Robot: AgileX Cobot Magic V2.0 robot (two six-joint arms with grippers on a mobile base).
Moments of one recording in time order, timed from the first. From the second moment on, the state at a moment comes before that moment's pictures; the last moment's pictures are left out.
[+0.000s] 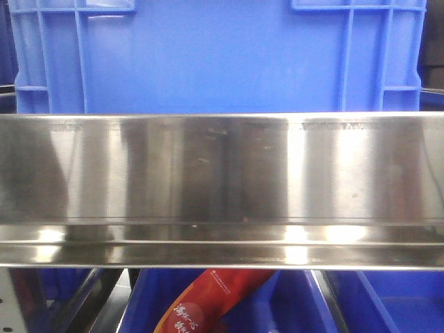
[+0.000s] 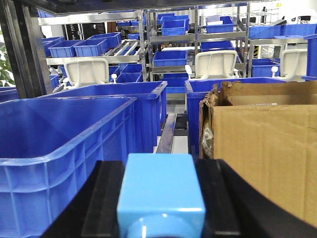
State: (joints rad) left arm -0.03 0.24 -0.54 -0.11 0.22 0.08; right arm 0.06 0.26 -0.56 0.21 0.35 -0.10
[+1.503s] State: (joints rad) left arm -0.58 1.29 -1.23 -0.33 0.25 0.18; right arm 0.48 1.20 -1.12 0.40 0.22 -0.25
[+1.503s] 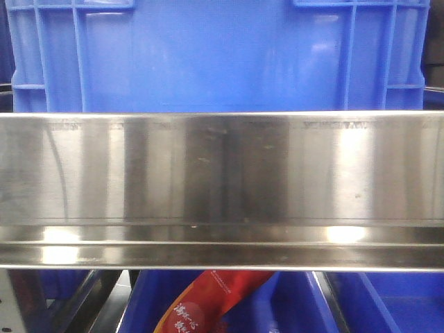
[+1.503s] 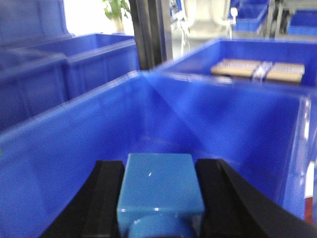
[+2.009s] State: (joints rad) left arm -0.58 1.32 -1.23 -0.30 0.26 0.18; right arm 0.48 1.24 -1.12 0.35 0.19 -0.25
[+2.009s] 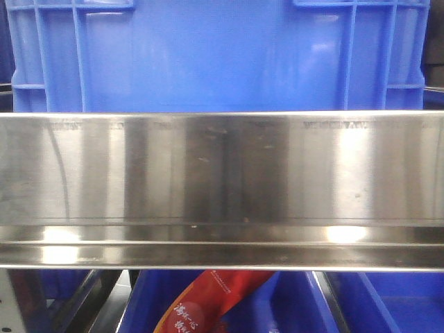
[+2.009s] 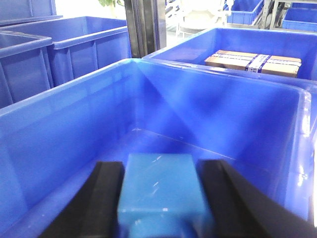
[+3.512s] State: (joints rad) left arm -0.58 0.49 -0.57 -0.26 0.32 0.18; right arm 0.46 0.33 -0.52 0.29 0.27 -0.26
